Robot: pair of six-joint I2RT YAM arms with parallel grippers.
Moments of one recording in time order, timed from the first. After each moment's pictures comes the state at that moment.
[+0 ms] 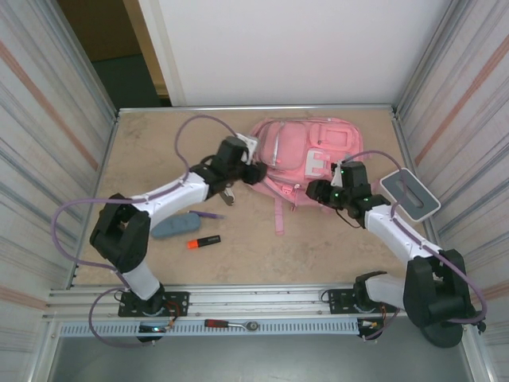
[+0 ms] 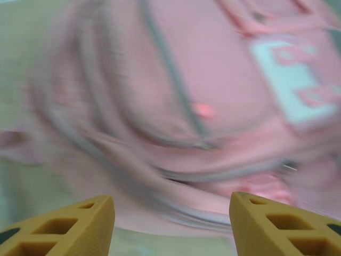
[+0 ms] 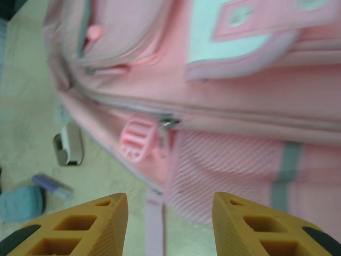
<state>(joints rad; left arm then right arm) -0.70 1.68 1.19 -0.15 0.02 -0.24 0.22 1.21 0.66 -0.23 -0.33 0.59</state>
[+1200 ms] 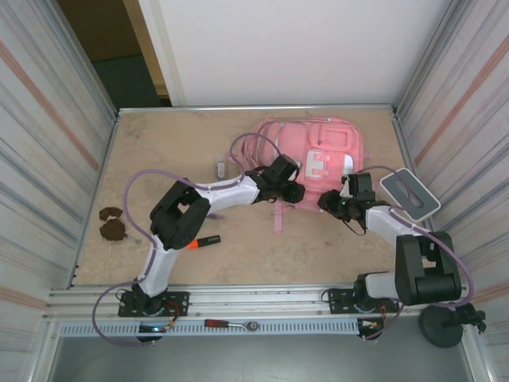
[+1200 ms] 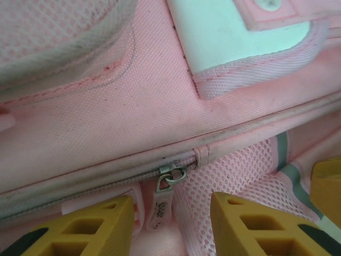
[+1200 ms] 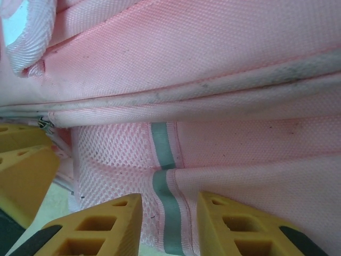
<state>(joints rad) -0.87 2.13 1.53 -0.25 0.05 -0.44 0.10 1.33 0.55 -0.16 -0.34 0.61</state>
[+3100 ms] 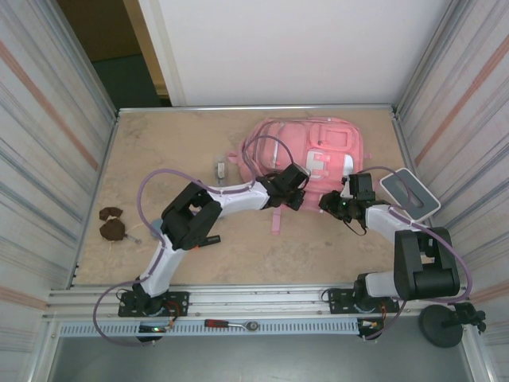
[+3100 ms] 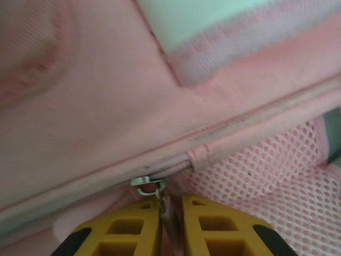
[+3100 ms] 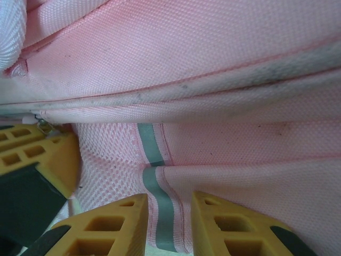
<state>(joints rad) -0.94 2.21 1.58 -0.27 -0.12 -0.27 0.09 1.36 0.55 -0.16 -0.34 0.59</state>
